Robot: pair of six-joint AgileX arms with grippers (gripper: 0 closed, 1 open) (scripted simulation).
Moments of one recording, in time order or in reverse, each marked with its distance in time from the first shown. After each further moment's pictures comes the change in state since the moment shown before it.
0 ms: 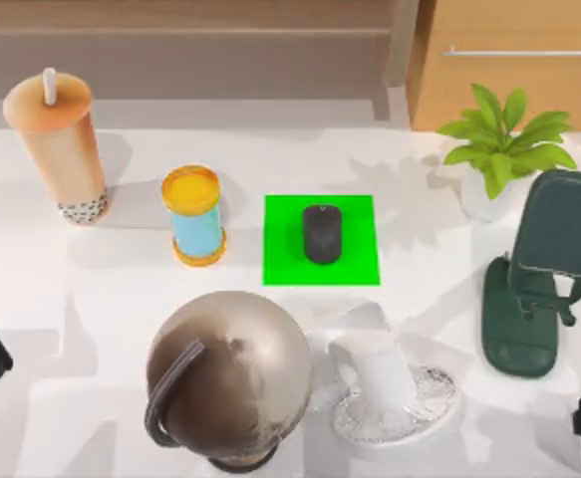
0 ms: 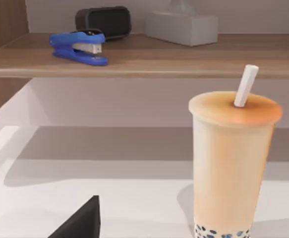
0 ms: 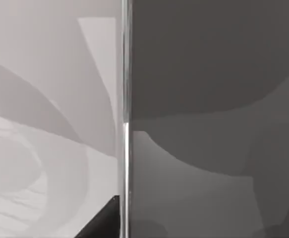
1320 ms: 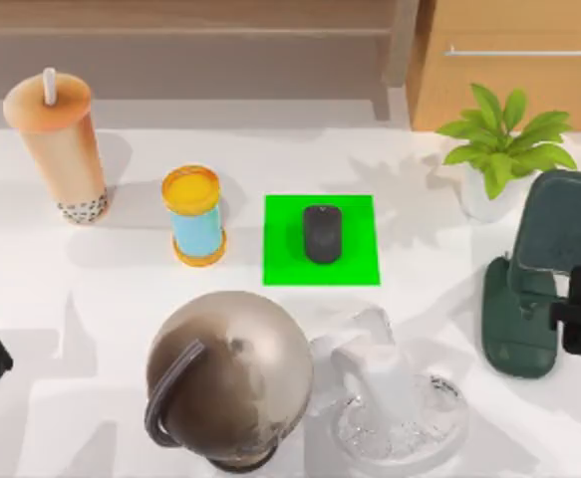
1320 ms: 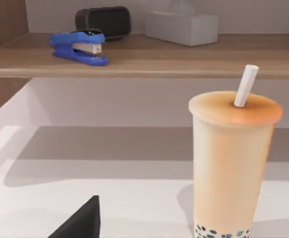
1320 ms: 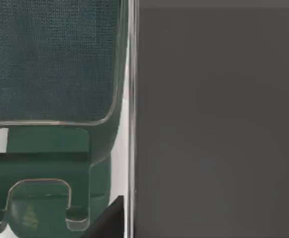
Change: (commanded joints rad) left arm 0.000 0.000 0.000 0.000 0.000 0.000; right arm 0.453 -0.299 0.126 0.102 0.698 0.310
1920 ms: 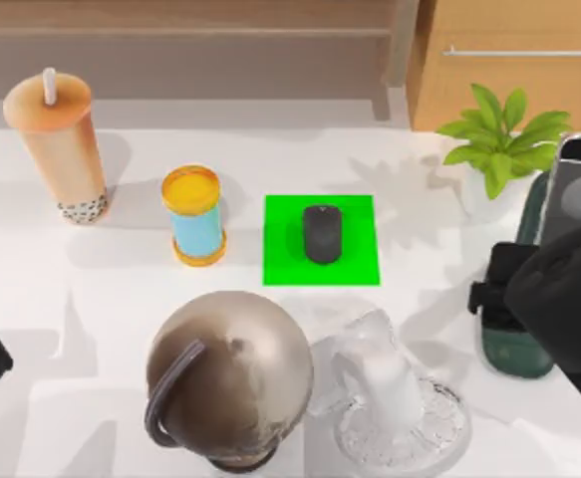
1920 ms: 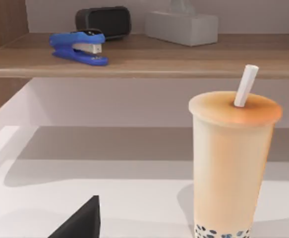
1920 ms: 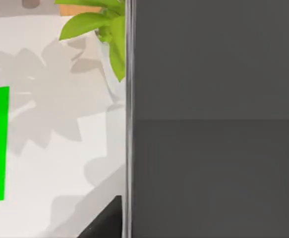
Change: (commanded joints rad) left arm 0.000 0.000 0.000 0.000 0.000 0.000; right arm 0.223 0.082 0.013 0.217 0.186 0.063
